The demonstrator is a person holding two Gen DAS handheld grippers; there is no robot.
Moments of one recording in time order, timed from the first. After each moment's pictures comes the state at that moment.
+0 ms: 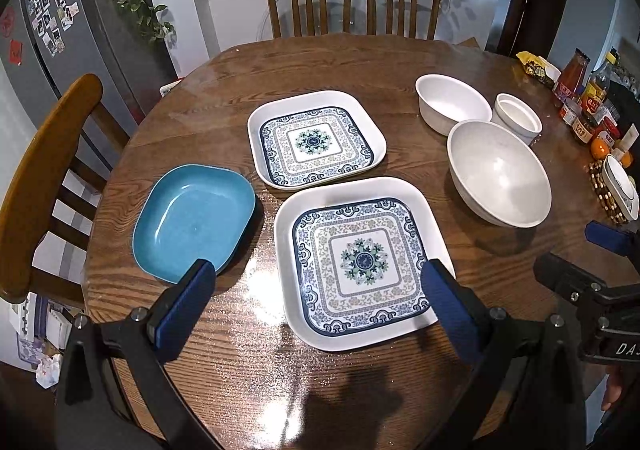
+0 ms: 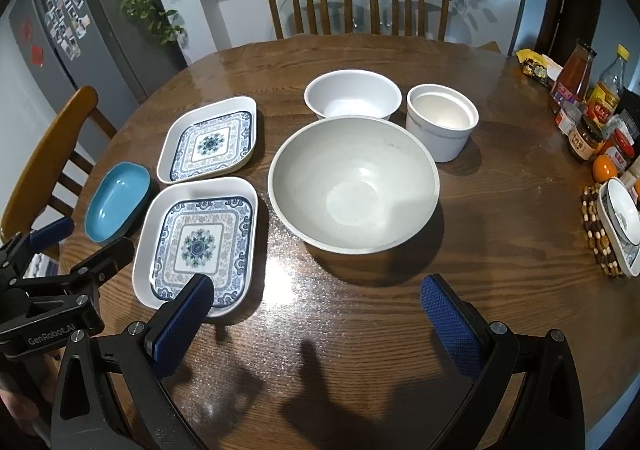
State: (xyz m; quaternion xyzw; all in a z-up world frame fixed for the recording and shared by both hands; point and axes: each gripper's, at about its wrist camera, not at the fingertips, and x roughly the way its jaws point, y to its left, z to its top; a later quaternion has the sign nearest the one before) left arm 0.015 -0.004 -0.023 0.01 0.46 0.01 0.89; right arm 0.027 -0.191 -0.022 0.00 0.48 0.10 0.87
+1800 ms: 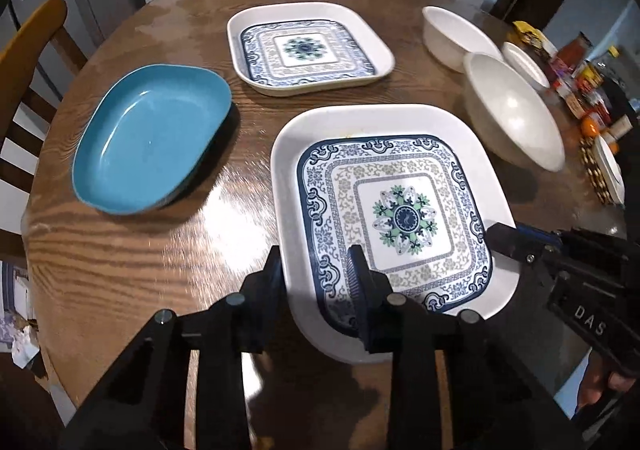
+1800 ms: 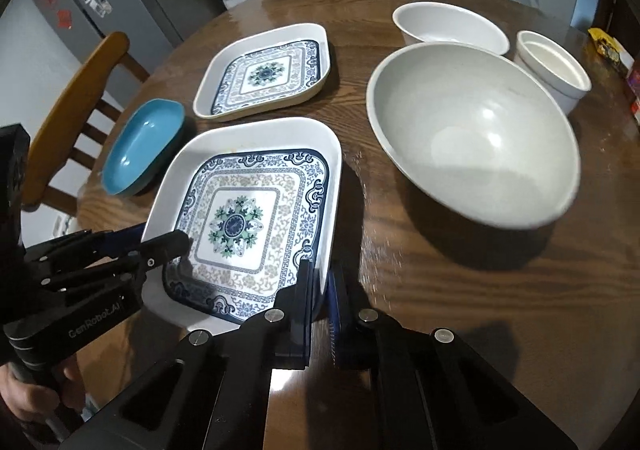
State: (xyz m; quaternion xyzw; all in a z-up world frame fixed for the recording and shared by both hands) left arm 0.010 0.019 -0.080 -0.05 0.55 -0.05 0.84; right arm 0.032 -0.151 -0.071 0.01 0.54 0.19 0.82
